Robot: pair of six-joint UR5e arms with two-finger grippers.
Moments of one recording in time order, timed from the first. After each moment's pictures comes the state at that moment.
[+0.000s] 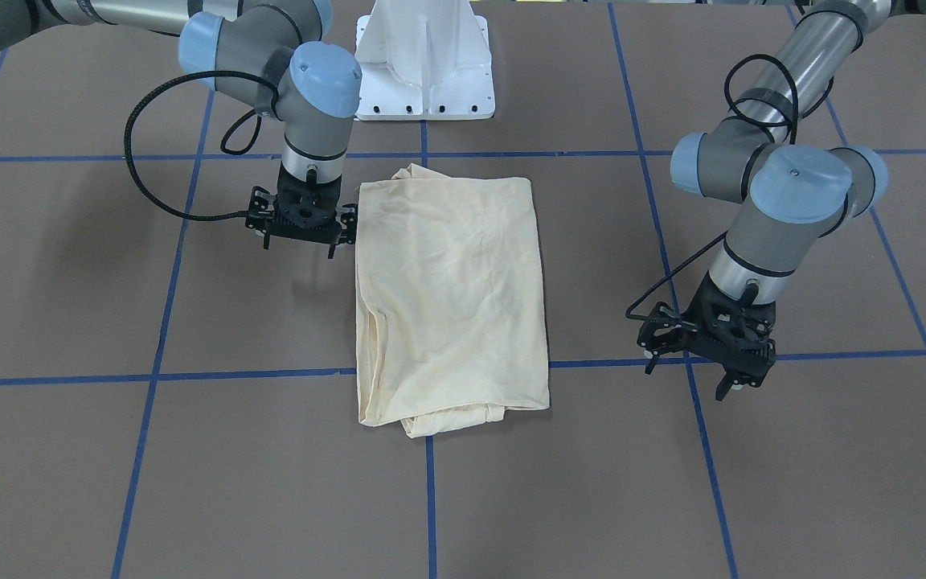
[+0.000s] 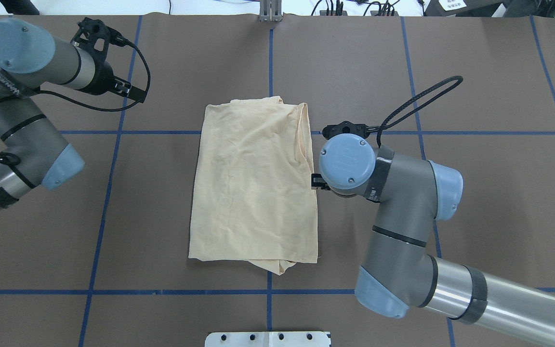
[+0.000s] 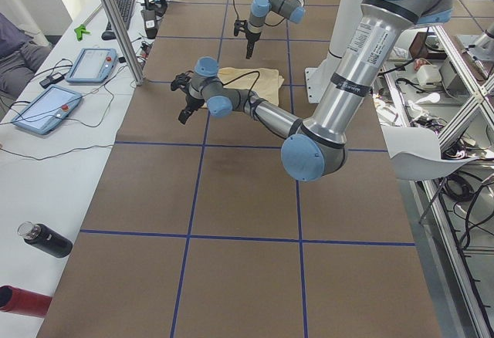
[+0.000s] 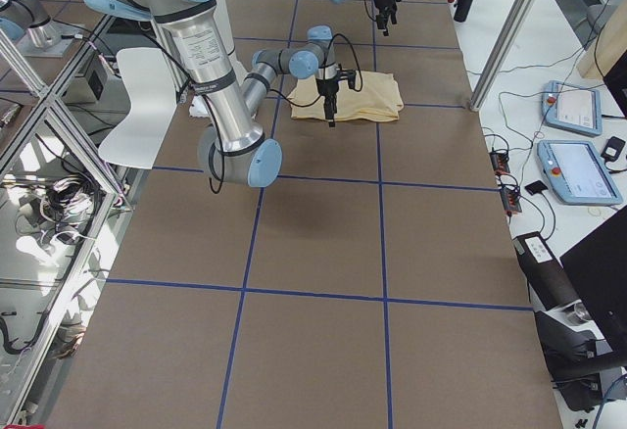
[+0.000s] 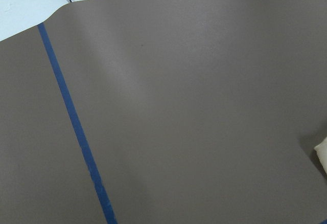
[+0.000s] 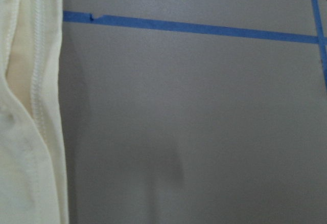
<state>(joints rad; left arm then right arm) -0.89 -1.99 -1.54 -2.13 -1.90 -0.60 0.46 -1.03 1.81 -1.73 1.63 1.28</state>
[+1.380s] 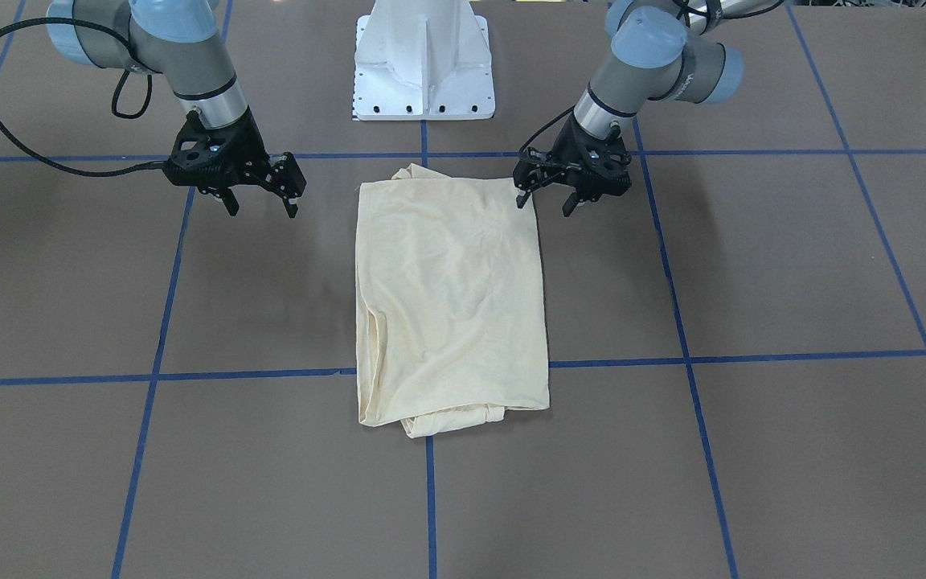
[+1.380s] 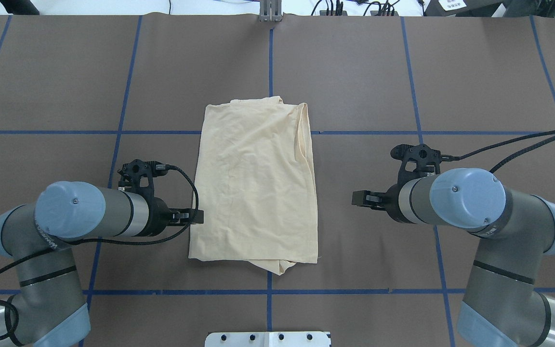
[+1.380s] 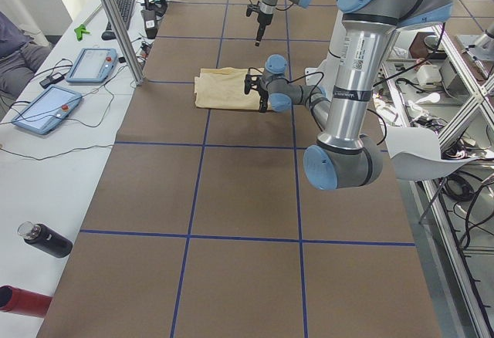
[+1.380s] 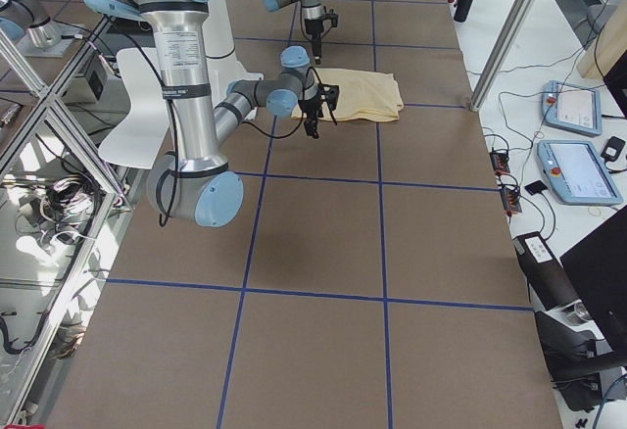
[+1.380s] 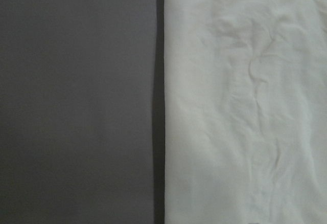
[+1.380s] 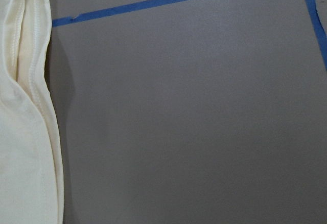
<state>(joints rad) -0.41 -1.83 -1.85 -2.13 -1.76 -1.36 0.46 -1.38 2.02 -1.34 1.68 1.43</state>
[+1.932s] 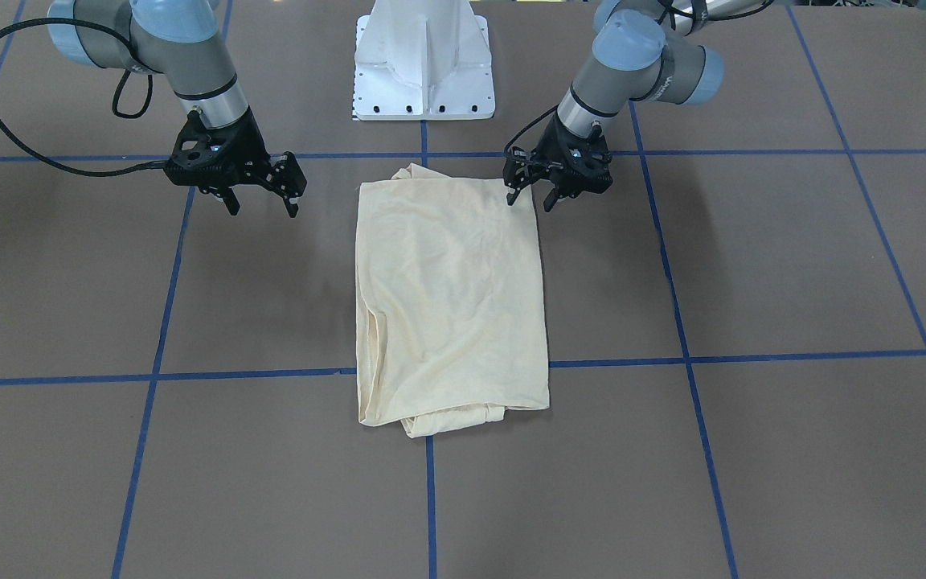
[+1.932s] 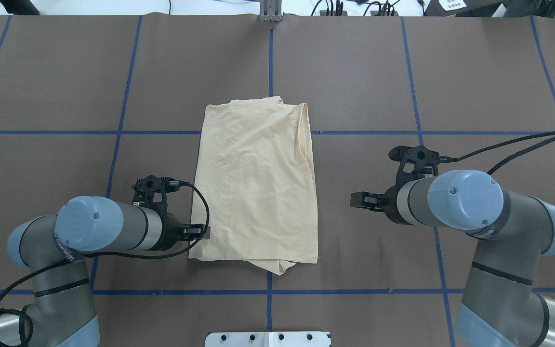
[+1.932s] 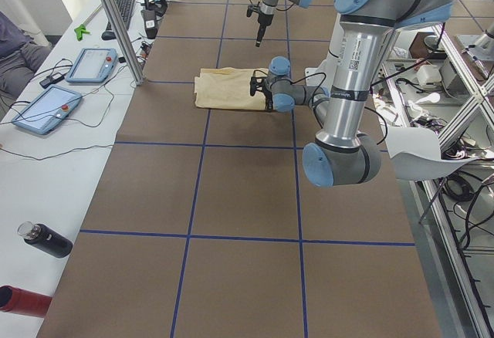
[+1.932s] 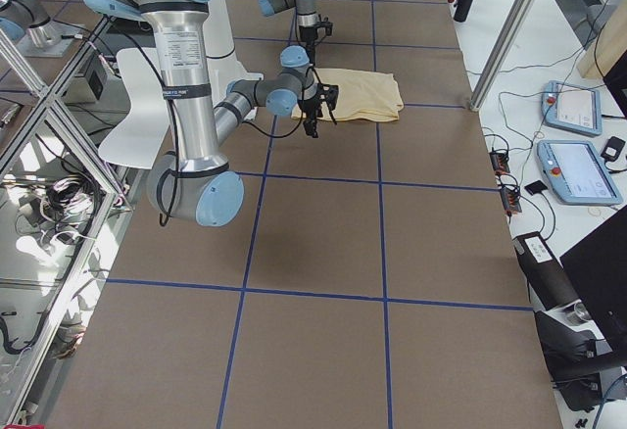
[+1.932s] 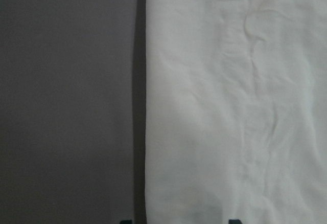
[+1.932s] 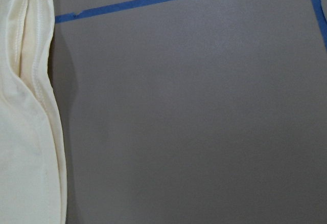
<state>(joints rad) -0.37 -1.84 -1.82 -2.13 -1.77 -1.37 0.45 -1.38 2.02 -1.34 1.68 1.43</state>
